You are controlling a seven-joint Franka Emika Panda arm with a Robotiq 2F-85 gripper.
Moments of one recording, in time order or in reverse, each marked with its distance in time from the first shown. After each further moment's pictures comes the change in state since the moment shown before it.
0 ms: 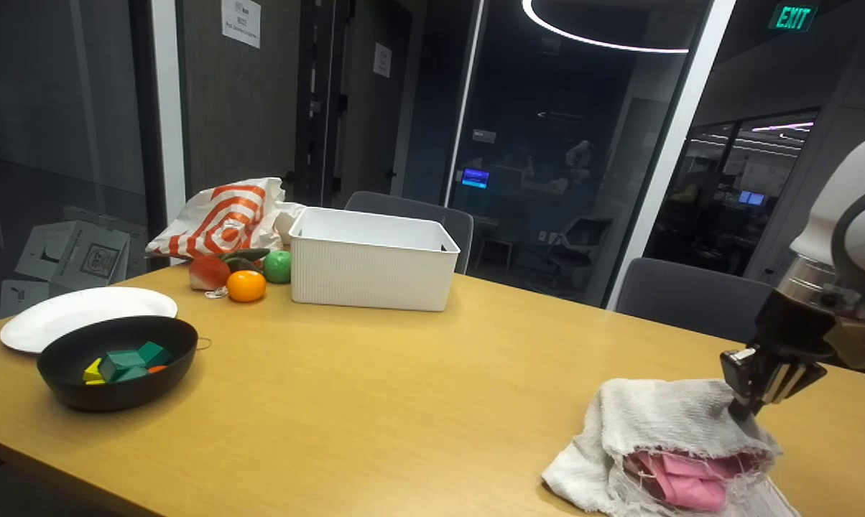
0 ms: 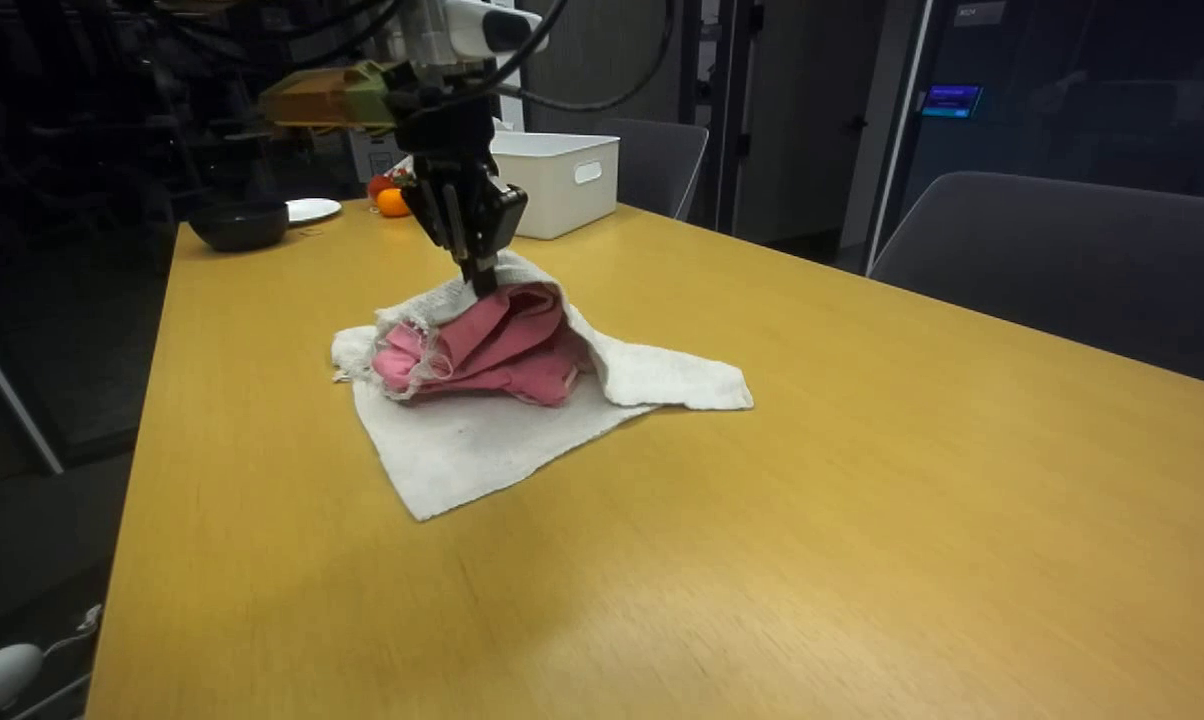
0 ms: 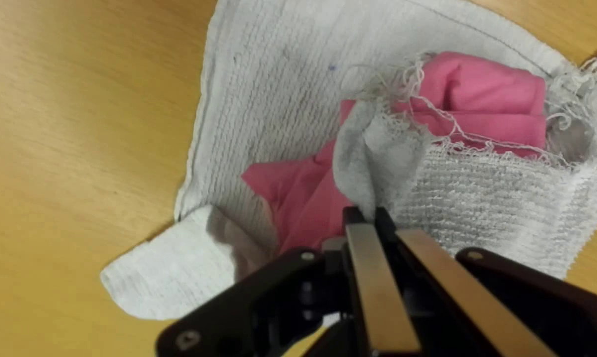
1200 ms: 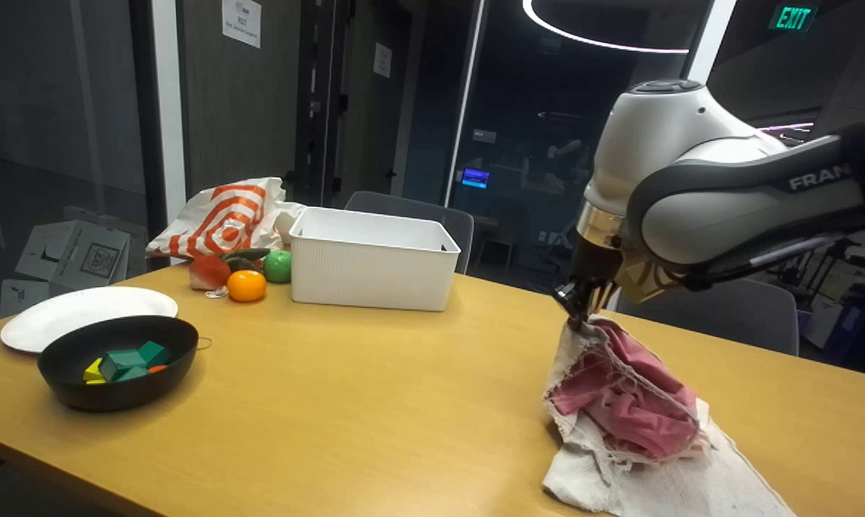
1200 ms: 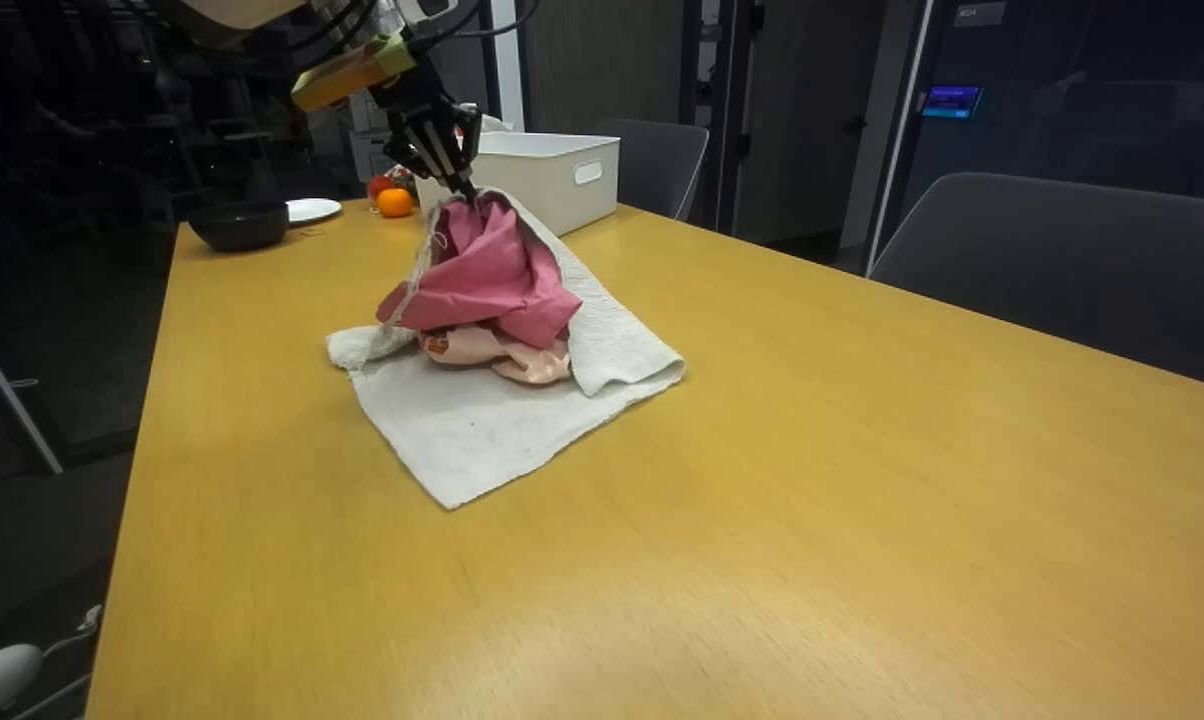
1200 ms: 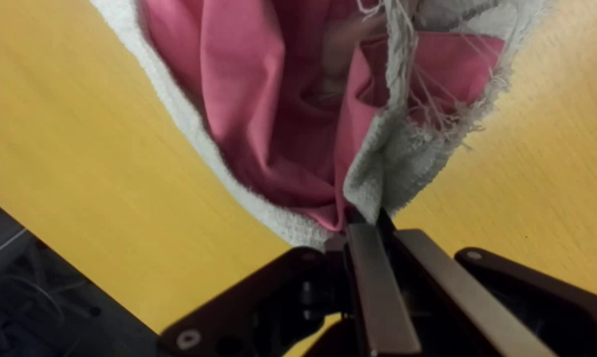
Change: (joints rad) arm 0.192 0.412 0.157 0.503 -0.427 -0.005 0.185
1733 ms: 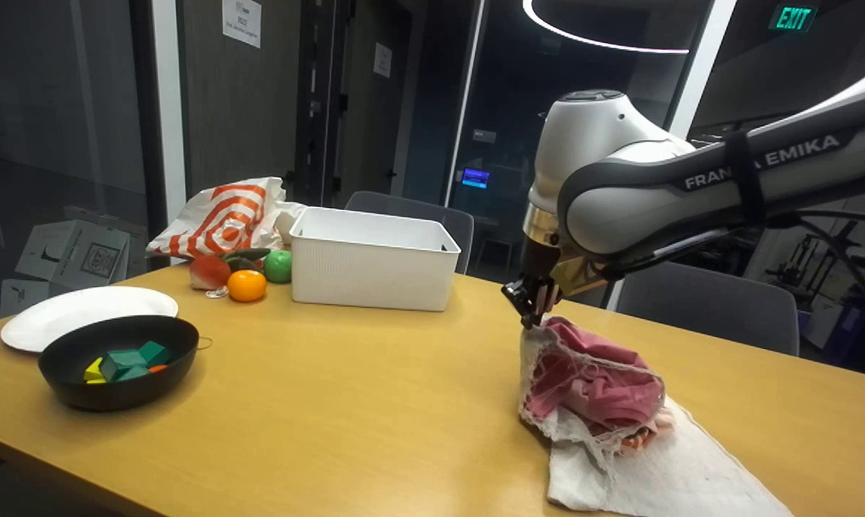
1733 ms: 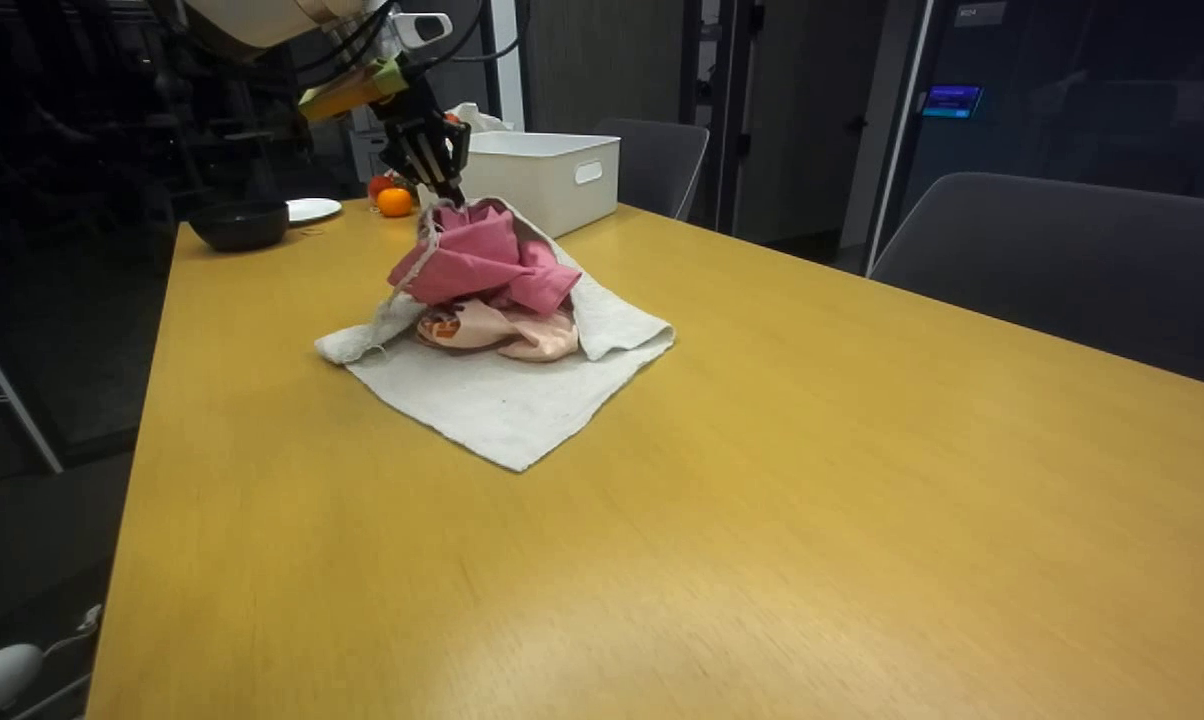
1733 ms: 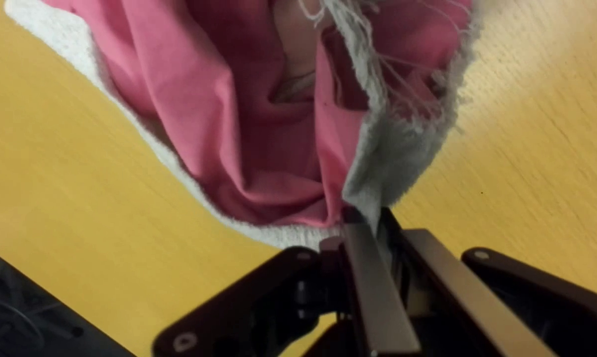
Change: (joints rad) arm 0.085 0.184 -0.012 0.215 0.018 -0.076 0.067
